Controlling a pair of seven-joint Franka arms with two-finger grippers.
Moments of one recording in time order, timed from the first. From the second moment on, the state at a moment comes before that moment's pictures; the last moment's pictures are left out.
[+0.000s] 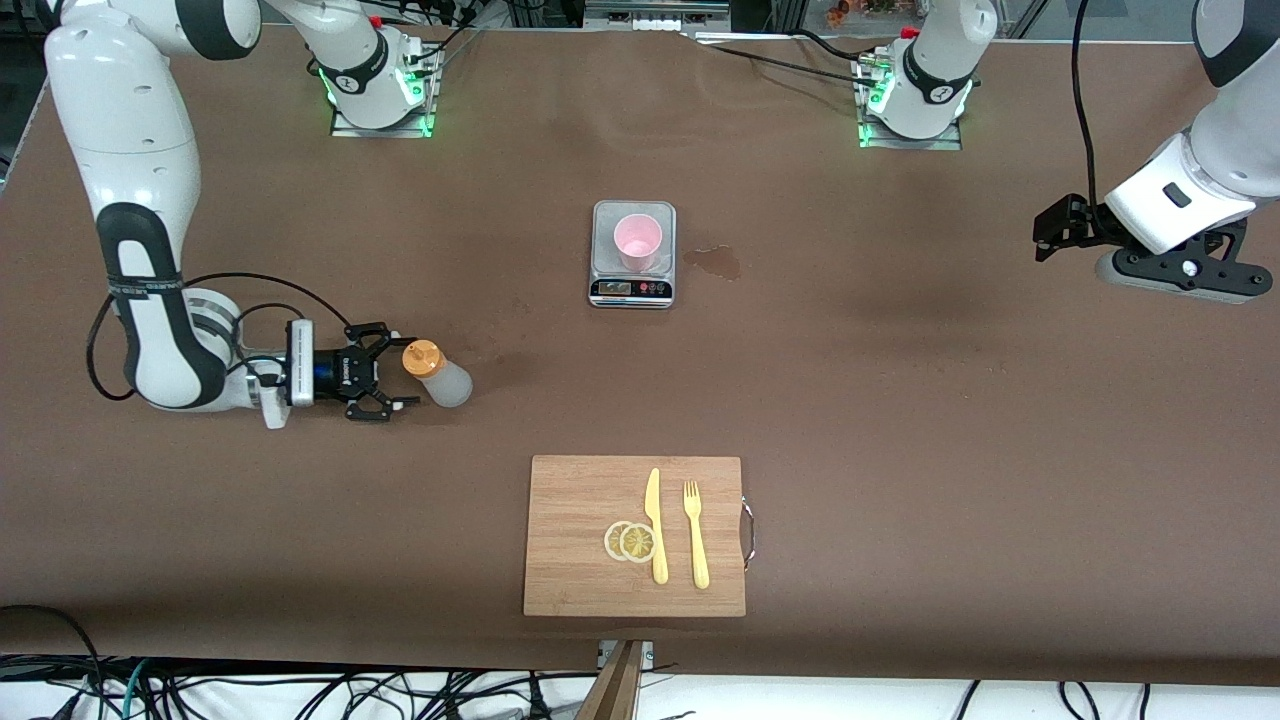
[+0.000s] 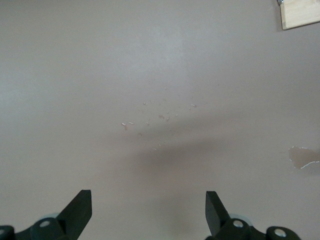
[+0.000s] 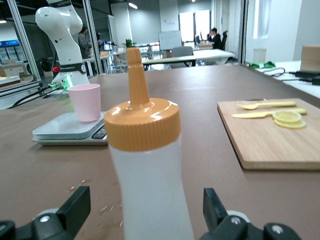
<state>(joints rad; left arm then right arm) -0.04 0.00 -0.04 -1.71 0.06 1.60 0.11 0.03 0.81 -0.15 -1.72 1.31 1.56 -2.49</state>
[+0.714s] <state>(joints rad) 0.01 0.03 -0.02 -1.61 0.00 1.60 0.10 0.09 0.86 -0.13 -1.74 1.43 1.56 -2.56</state>
